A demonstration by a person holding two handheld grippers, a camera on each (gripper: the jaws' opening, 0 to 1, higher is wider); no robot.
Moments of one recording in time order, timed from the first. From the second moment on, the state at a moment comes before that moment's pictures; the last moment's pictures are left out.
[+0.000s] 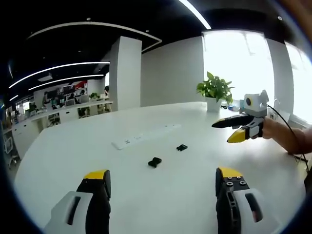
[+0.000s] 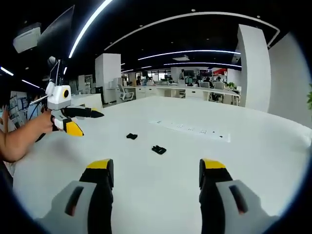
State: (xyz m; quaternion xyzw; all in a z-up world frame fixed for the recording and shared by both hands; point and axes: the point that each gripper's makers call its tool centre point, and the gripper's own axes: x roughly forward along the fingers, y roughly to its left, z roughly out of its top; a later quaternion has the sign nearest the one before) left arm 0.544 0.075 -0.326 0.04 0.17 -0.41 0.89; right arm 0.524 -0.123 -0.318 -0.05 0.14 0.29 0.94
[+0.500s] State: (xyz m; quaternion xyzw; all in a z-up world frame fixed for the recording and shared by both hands) left arm 0.552 0.075 -0.330 0.03 0.17 -0.41 0.89; right arm 0.526 -0.122 -0.323 -0.06 0.15 0.29 0.94
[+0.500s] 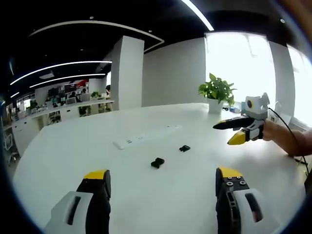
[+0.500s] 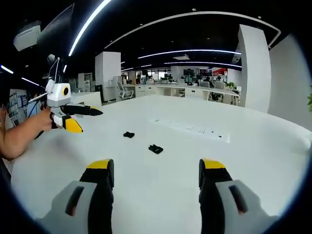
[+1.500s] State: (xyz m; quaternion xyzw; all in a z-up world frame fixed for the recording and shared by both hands) left arm 0.565 0.059 -0.331 0.03 0.18 -0.42 0.89; right arm 0.550 -0.128 -0.328 -0.06 0.15 0.29 0.94
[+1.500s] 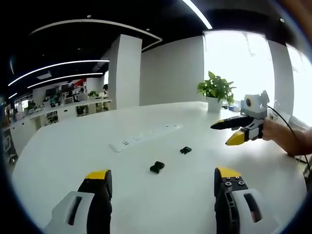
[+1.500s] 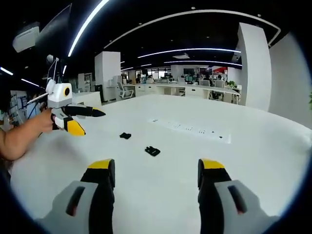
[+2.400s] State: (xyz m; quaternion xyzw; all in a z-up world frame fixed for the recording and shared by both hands) left arm 0.580 0.050 -0.335 0.03 0.18 -0.43 0.89; right arm 0.566 -0.126 -0.327 -0.05 0.15 0.29 0.94
